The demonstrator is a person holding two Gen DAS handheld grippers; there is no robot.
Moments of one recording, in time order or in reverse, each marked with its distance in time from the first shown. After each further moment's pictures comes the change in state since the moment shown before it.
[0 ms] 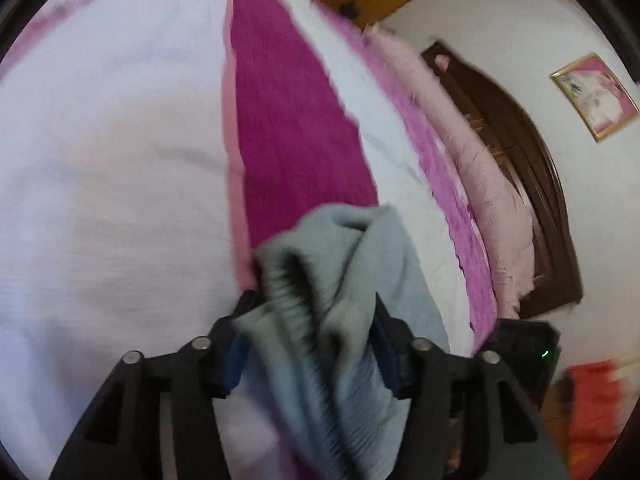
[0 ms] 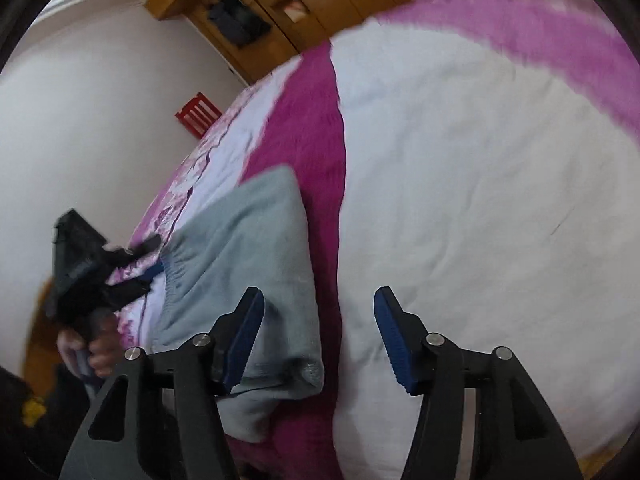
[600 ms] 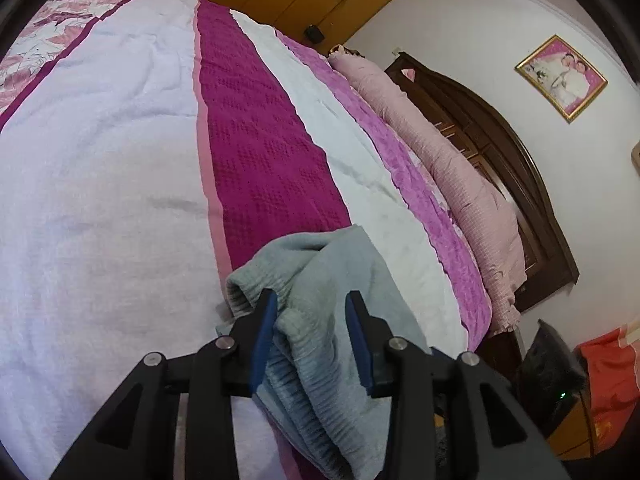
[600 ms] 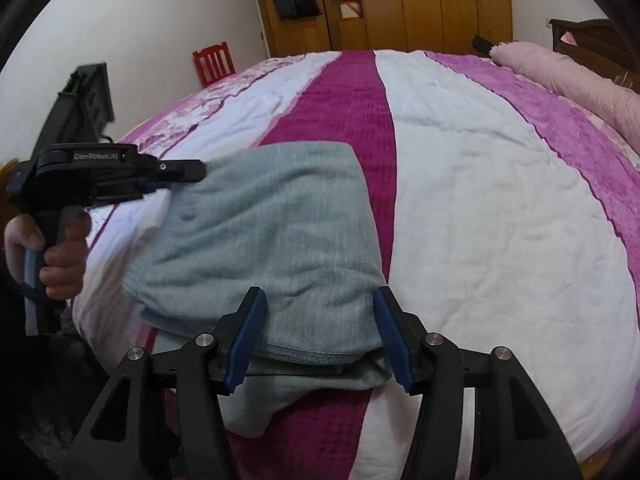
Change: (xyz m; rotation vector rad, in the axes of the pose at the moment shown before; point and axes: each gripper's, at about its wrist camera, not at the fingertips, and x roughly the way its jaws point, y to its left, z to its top) left arm 0.001 -0.024 0.001 0.102 -0.057 -0.033; right arm 0.032 0.059 -0.023 -0.327 0.045 -0.222
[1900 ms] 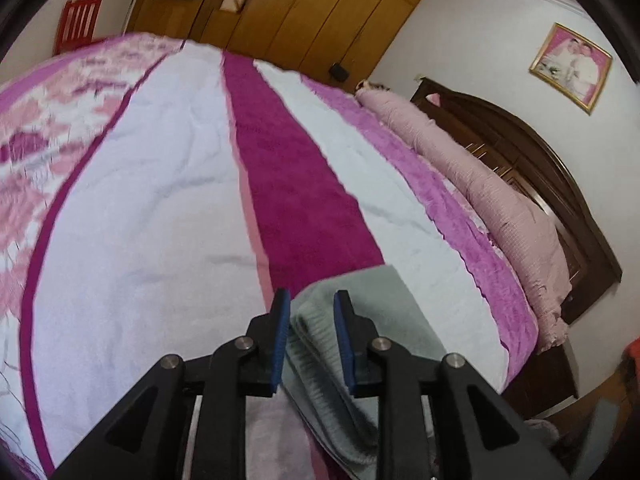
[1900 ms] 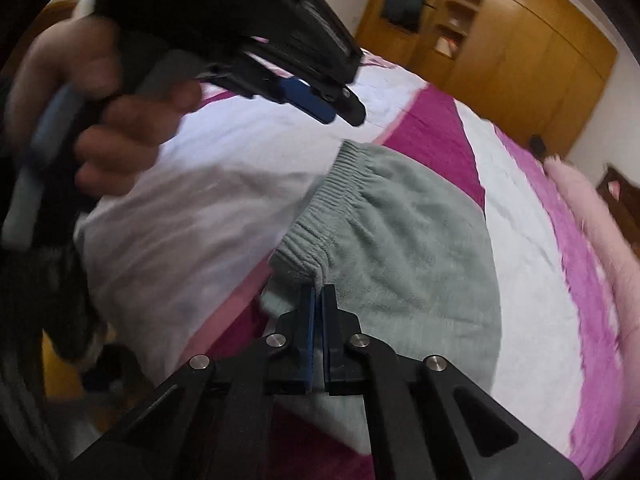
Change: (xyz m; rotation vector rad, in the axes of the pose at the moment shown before) left arm -0.040 -0.012 0.000 0.059 -0.146 0.183; right arm 0.003 0.141 -0.024 -0.548 0.045 -0.114
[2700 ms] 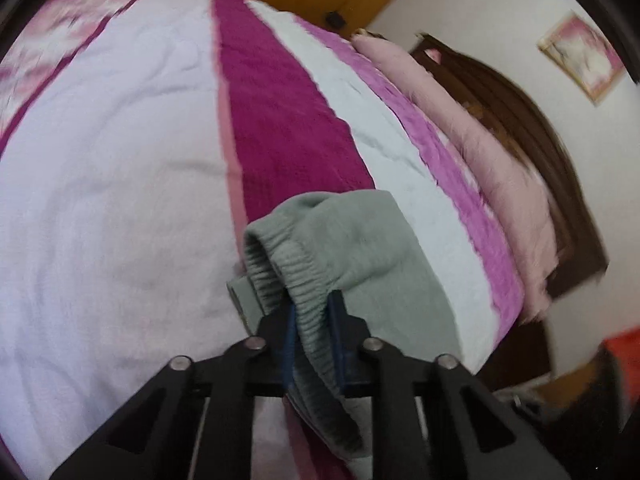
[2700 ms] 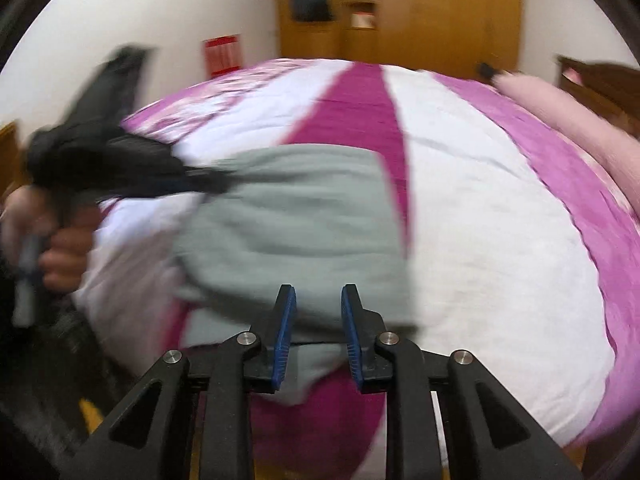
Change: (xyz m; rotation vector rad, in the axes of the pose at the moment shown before) left arm 0.035 0.000 -0.031 -0.074 0.200 -0.082; right arm -0.015 -0.099 -0.046 0.490 -0.040 0.013
